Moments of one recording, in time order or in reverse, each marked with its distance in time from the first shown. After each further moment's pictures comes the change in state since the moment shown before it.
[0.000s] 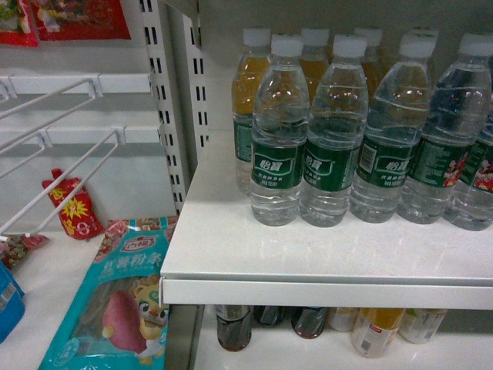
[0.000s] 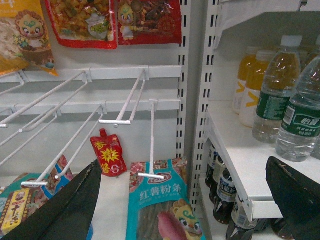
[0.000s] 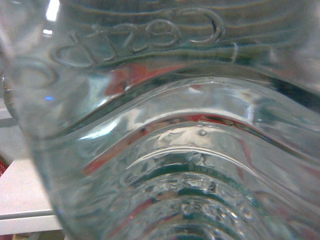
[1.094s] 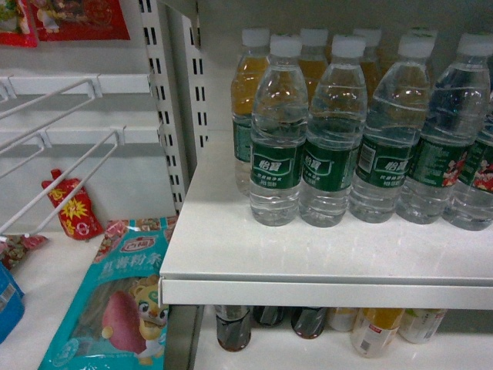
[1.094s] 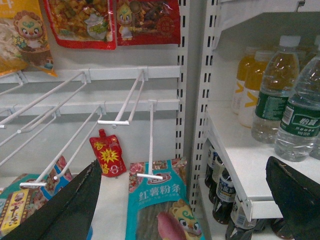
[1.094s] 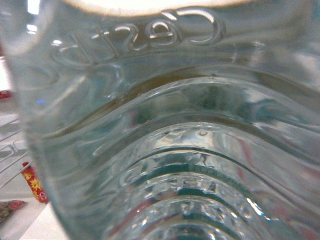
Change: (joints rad) left arm 0.000 0.000 0.000 0.000 0.000 0.000; right arm 0.104 0.206 -0.049 0.445 -0.046 0.047
